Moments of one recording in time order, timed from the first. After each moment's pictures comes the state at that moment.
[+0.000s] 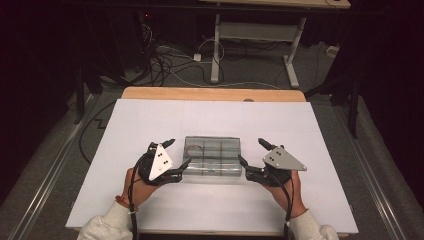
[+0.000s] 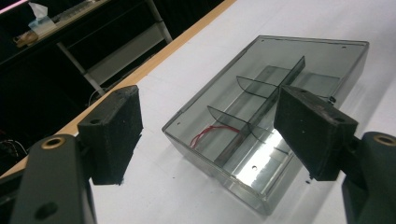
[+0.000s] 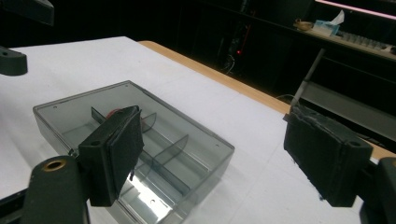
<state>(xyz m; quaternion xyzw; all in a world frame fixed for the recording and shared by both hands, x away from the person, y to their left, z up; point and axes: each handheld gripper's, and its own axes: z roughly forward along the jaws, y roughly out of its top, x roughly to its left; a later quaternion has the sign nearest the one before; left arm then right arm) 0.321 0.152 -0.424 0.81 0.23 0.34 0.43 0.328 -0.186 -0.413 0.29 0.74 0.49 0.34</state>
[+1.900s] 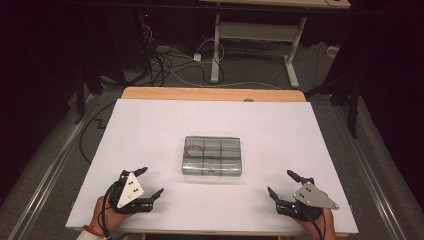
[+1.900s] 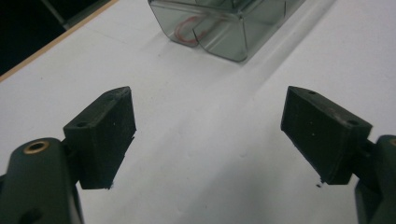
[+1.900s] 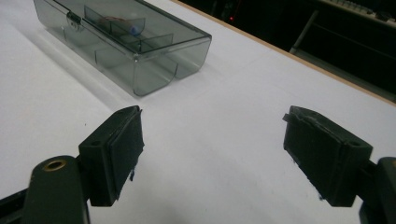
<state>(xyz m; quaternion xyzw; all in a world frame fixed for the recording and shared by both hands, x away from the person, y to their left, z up) 0.272 0.226 -0.479 0.84 0.26 0.29 0.39 0.266 -0.265 -0.464 0.31 0.77 0.44 0.35</state>
